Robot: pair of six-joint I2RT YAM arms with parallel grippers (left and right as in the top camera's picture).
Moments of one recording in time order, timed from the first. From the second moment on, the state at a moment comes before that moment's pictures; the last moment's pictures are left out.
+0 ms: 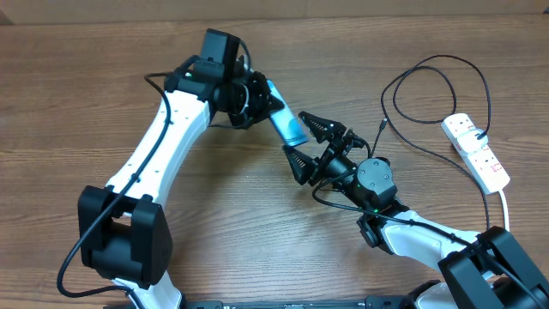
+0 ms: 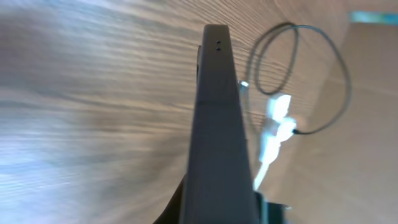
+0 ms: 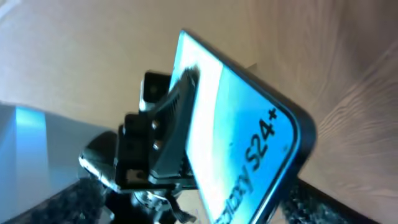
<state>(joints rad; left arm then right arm) -0.28 1.85 1.57 -0.79 0.57 -0.81 0.53 1.52 0.43 1.03 -0.25 2.06</state>
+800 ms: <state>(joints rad) -0.16 1.85 1.57 -1.06 0.57 -0.16 0.52 1.50 0.73 0.01 0.01 1.00</state>
